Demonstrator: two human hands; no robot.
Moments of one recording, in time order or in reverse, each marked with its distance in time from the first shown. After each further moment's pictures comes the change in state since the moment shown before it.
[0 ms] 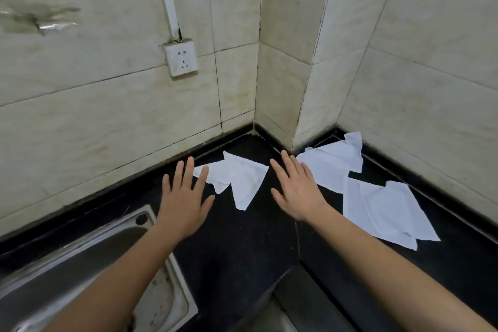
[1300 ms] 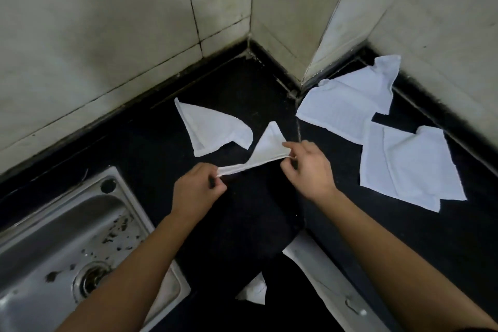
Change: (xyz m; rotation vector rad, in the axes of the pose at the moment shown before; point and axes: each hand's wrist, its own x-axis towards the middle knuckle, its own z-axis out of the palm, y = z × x) left_hand 0.051 0.038 0.154 -0.660 0.003 -0.108; right_hand 0.048 0.043 0.140 0.401 0.045 0.225
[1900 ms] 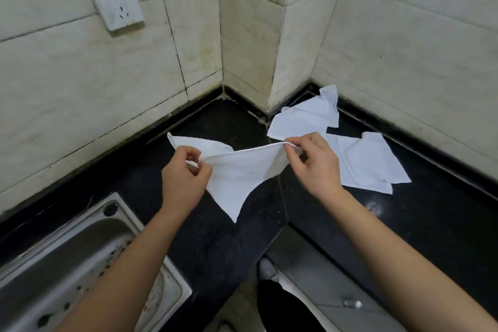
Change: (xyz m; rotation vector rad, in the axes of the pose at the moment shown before) left_hand -0.032 0.083 -0.098 -0.430 0.166 -0.050; right_hand -0.087 -0.044 -0.109 0.162 0.494 -0.013
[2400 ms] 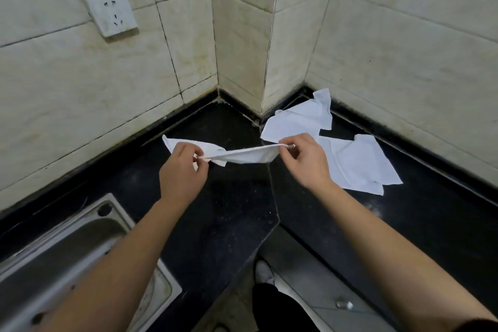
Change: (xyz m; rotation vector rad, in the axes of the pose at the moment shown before) left_hand 0.013 0.002 0.023 0.364 0.065 0.344; right_hand 0.016 0.026 -0.007 0.056 -0.140 0.126
